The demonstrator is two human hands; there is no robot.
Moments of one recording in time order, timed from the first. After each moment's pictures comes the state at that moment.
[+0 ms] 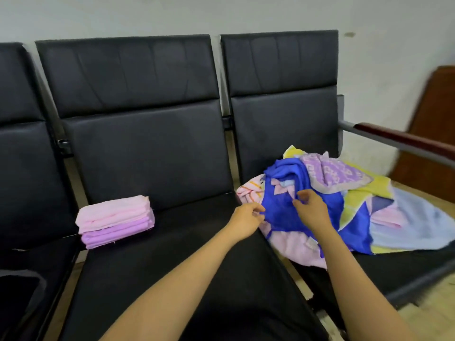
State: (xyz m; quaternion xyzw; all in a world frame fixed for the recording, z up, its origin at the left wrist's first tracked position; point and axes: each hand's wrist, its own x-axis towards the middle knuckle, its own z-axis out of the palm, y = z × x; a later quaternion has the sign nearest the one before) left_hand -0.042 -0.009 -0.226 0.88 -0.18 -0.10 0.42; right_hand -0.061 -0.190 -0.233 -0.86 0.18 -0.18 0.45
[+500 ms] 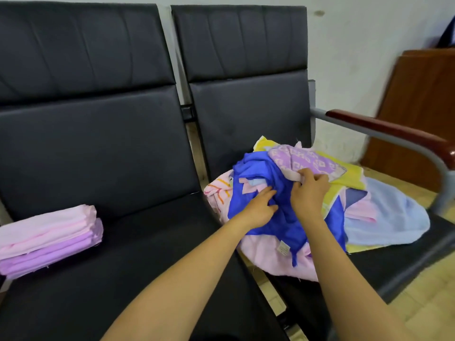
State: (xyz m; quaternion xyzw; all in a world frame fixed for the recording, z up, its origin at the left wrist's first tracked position) left_hand 0.009 -0.135 -0.249 0.87 -0.30 -0.14 0.36; right_hand -0.020 -0.259 -0.244 -0.83 0.26 -0.36 0.33
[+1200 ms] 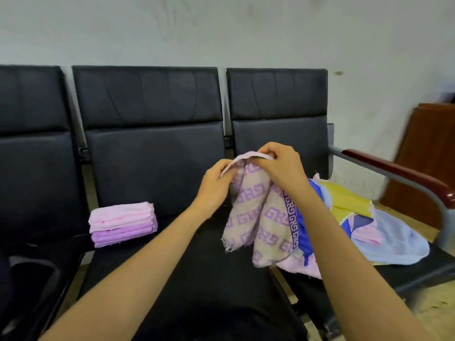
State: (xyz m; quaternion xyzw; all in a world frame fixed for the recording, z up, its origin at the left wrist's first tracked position) left_hand -0.092 0.038 -0.103 0.74 -0.21 0.11 0.63; right_hand -0.113 -0.123 -0.060 -0.85 -0.07 -0.30 0.42
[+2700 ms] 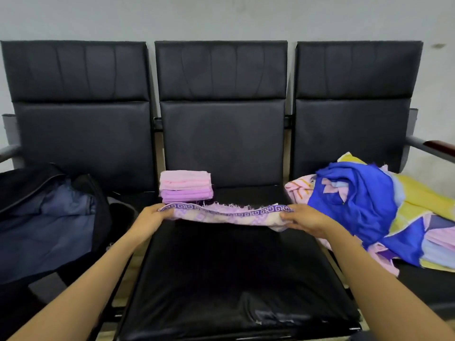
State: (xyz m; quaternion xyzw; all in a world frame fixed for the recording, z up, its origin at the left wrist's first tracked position) left_hand -0.158 0.303 -0.228 0.81 0.11 0.06 0.58; right_hand -0.080 -0.081 -0.231 -0.78 0.02 0.20 0.60
